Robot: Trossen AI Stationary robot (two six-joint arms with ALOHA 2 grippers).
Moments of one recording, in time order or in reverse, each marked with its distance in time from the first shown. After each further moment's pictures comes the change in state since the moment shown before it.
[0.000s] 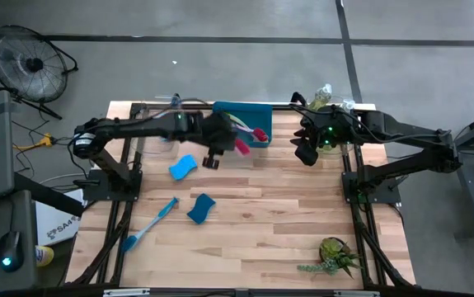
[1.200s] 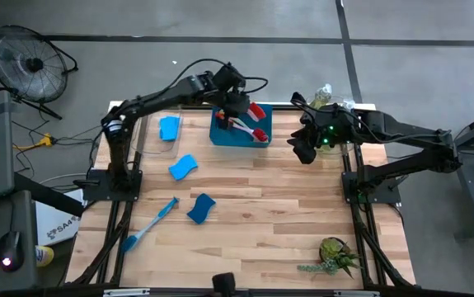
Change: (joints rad) left arm 0.293 0.284 0.387 0.018 0.207 0.326; right arm 0.000 0.000 0.000 0.055 -0.045 0.110
